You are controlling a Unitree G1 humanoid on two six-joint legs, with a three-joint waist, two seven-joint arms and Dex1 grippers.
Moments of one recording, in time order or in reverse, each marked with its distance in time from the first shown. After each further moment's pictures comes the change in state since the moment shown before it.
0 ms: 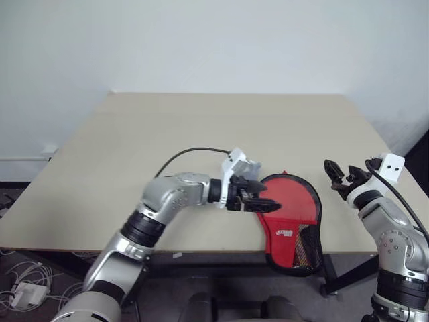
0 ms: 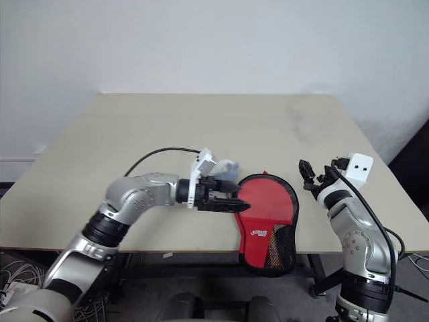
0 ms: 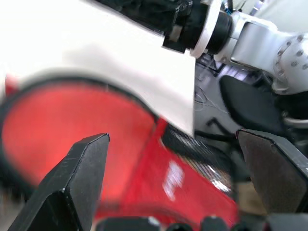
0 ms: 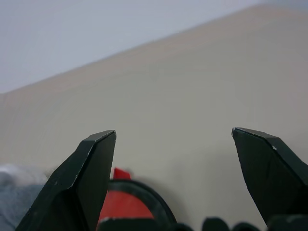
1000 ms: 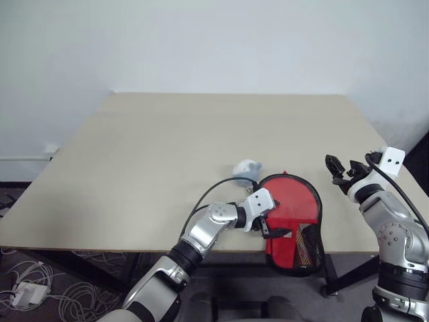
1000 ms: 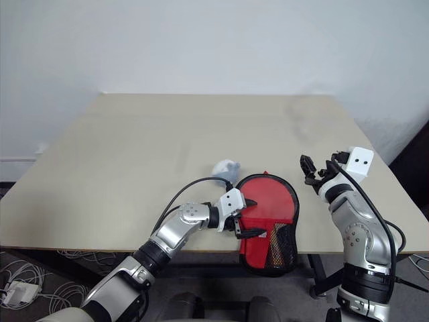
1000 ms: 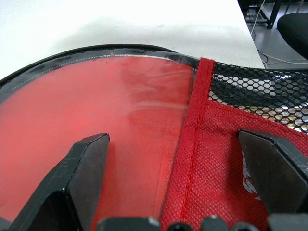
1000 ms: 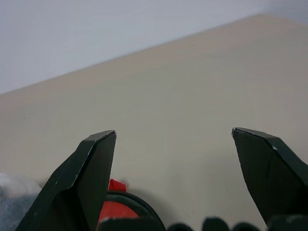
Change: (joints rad) left arm 0.130 -0.235 -0.075 0.383 0.541 -0.586 0.011; right arm -0.052 -0.022 0.009 0.048 -0.013 -0.008 0.003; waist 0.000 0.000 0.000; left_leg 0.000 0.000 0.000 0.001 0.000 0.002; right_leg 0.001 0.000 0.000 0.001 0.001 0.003
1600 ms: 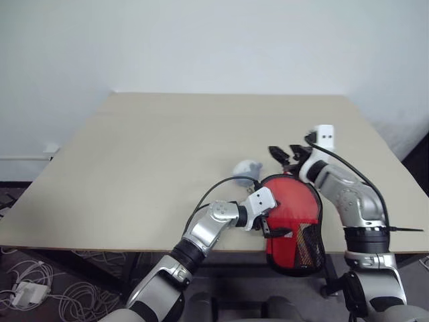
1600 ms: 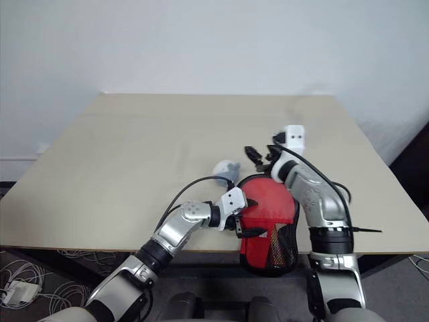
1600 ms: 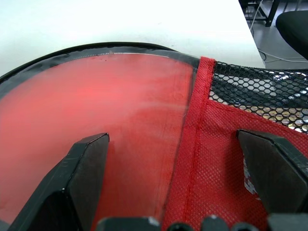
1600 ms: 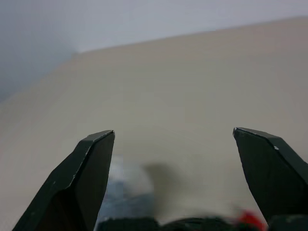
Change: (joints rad) left arm -0.010 -0.029 0.026 0.015 0.043 0.029 -0.033; right arm -0.317 0.063 0.327 0.281 -0.059 0.024 0.197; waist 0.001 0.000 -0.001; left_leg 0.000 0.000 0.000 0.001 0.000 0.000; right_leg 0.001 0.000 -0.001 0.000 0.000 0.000
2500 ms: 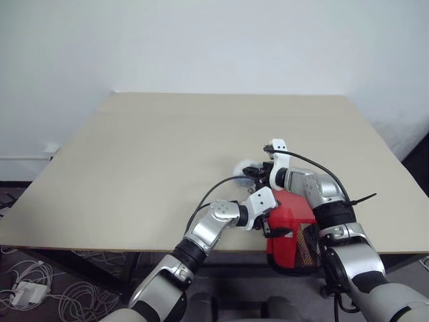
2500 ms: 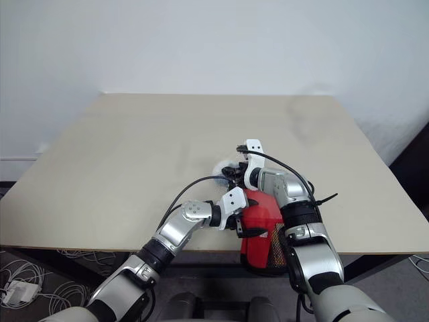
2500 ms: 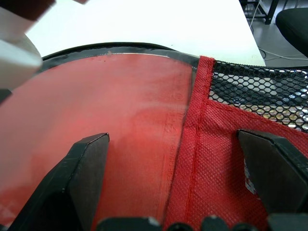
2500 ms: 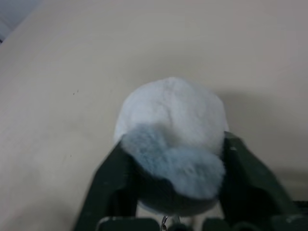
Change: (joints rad) left arm -0.003 -0.022 0.015 0.007 0.029 0.000 -0.011; right arm -0.189 0.102 0.058 0.417 -0.104 0.074 0.106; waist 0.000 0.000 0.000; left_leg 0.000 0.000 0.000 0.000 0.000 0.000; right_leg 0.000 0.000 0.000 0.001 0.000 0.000
